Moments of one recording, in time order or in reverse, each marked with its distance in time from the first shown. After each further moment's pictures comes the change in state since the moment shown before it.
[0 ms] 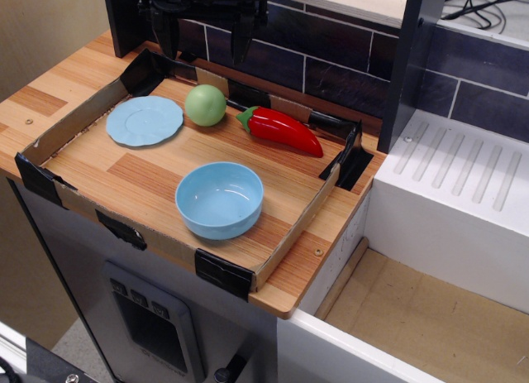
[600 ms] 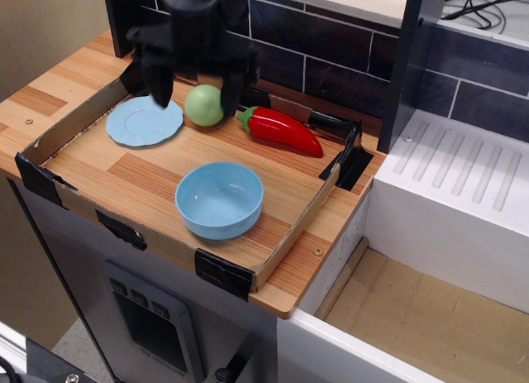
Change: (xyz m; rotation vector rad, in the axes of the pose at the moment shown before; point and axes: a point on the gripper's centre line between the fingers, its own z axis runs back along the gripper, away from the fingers) arm -0.045 0.009 -0.019 -0.026 0.012 -0.130
